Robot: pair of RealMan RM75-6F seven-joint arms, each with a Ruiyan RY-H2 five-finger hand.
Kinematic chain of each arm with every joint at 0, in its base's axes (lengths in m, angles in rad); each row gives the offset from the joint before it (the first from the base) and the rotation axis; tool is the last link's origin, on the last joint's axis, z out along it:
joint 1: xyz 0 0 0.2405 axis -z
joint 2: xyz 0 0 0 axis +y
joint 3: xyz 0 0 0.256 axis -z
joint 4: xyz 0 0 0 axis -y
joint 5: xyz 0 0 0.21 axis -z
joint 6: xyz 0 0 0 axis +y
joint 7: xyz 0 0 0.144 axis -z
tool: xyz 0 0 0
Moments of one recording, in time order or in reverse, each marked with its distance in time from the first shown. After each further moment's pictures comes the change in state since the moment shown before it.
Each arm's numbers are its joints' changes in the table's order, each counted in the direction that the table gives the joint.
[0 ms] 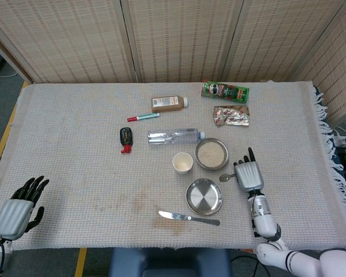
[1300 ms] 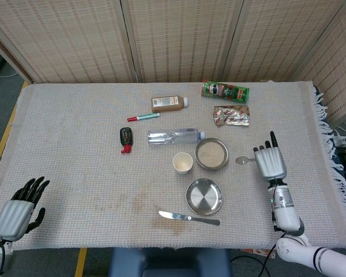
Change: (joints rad) left arm -0.005 0.002 -0.003 0.011 -0.003 0.007 -0.011; right arm -0.001 0.305 -0.060 0.323 -0.069 0.056 0.200
